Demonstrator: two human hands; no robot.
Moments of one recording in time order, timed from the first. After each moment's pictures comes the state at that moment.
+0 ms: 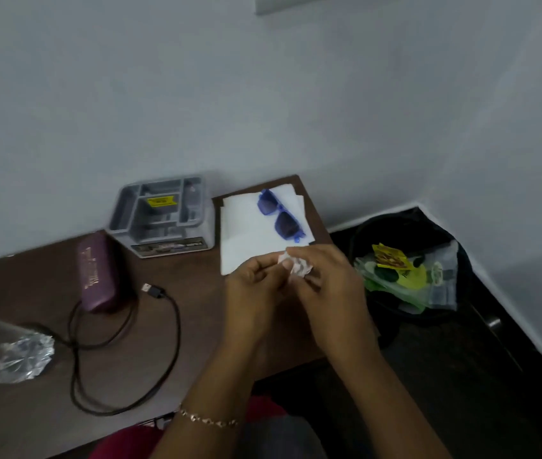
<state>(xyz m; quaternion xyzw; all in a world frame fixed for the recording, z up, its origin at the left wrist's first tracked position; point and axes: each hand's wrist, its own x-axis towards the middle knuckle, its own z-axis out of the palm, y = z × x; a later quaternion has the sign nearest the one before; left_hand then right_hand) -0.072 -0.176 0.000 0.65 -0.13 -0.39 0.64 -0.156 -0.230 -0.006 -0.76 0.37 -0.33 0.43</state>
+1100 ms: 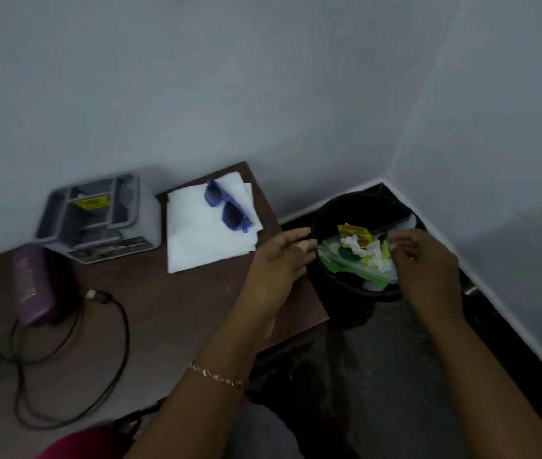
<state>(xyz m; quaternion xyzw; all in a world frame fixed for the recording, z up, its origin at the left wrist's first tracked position) -0.126 -0.235 0.000 0.64 -0.22 -0.51 0.53 -0.289 -0.336 -0.053 -0.67 0.59 -0.30 0.34</state>
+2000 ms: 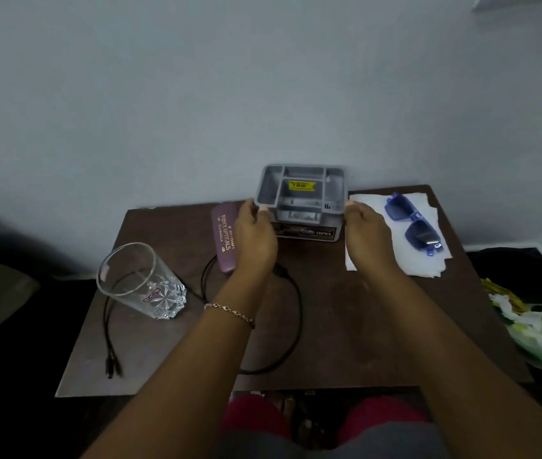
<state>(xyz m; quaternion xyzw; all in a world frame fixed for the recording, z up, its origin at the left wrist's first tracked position) 0.098 -0.108 -0.007 0.78 -0.09 -0.15 0.60 0.004 -0.212 -0.001 -0.71 0.44 -0.20 0.51</state>
